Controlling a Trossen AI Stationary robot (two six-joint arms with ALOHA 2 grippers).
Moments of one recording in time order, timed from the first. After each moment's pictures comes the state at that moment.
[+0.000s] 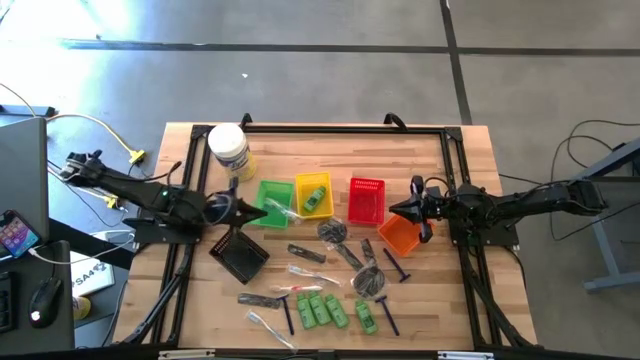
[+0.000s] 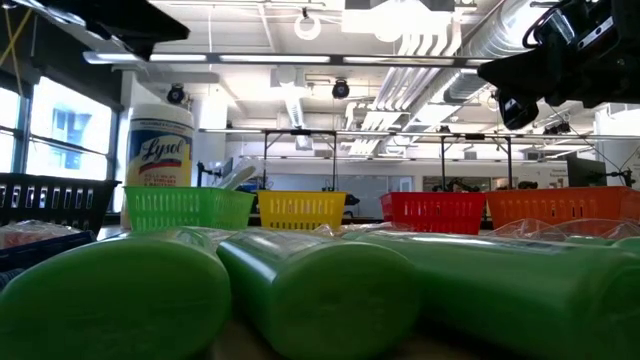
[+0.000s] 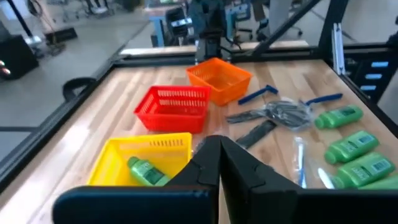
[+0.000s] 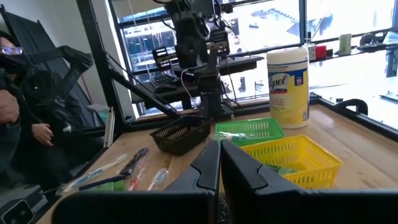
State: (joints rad) left arm -0.34 0.63 0.49 -0.08 -0.44 -0.06; right arm 0.00 0.58 0.01 0.66 -0.02 0.16
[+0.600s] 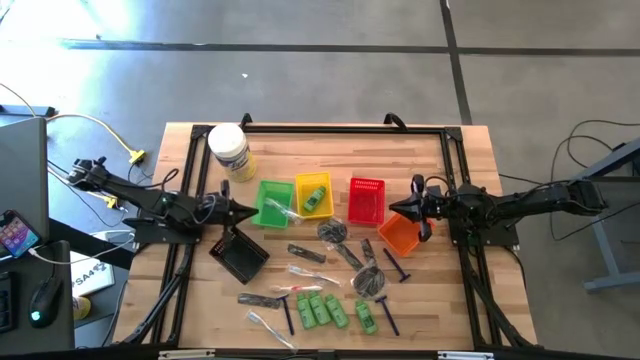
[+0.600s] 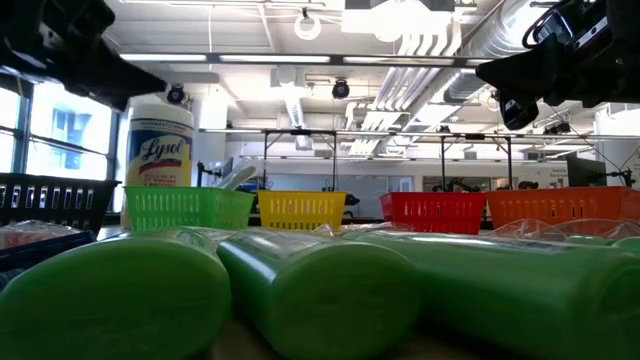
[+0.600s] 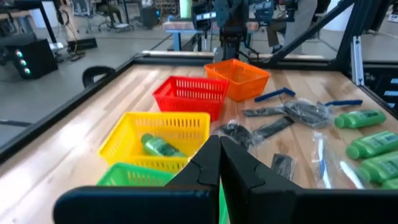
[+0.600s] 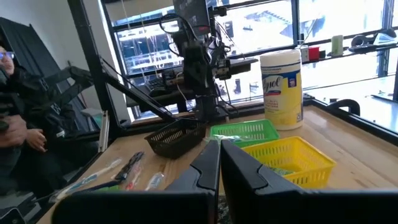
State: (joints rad) left arm -0.35 0.36 0.16 0.07 -0.51 -0.09; right arm 0.00 0.58 0.01 0.67 0.00 0.18
